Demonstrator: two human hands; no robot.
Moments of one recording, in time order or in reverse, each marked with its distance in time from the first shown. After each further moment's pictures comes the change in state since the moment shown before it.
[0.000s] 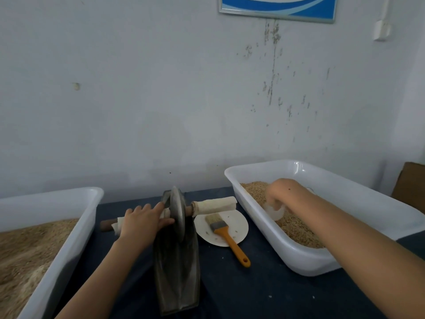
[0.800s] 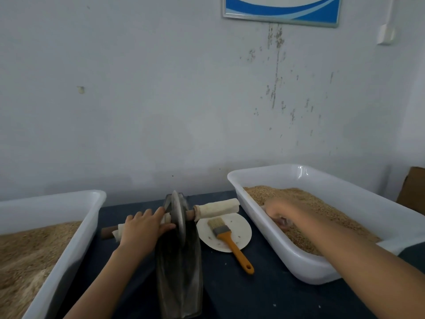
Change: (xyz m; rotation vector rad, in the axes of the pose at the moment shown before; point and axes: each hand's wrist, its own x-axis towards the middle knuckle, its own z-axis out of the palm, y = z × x) left_hand -0.007 -0.003 0.001 -0.051 0.018 0.014; right_hand 0.018 -0.008 0.035 0.478 -0.077 -0.051
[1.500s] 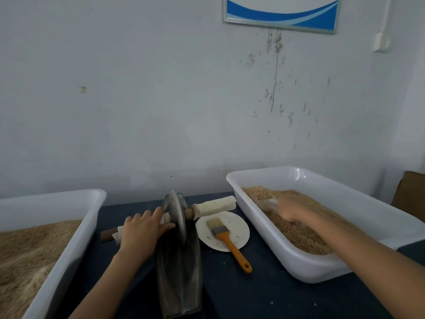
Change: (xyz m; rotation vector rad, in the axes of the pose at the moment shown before) left_hand -0.006 0.002 0.006 -0.009 0.092 -0.039; right_hand -0.022 0.035 0.001 0.250 0.317 -0.175
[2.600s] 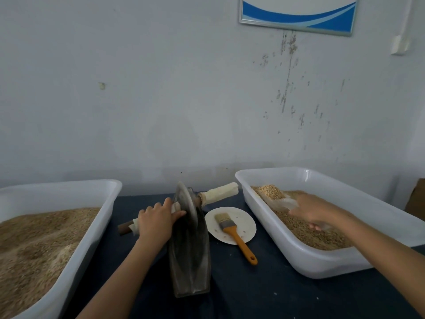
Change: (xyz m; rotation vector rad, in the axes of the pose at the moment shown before) left_hand -0.003 0.010 0.002 -0.089 0.063 -0.143; right_hand -0.037 0.011 -0.020 0.114 -0.090 0.023
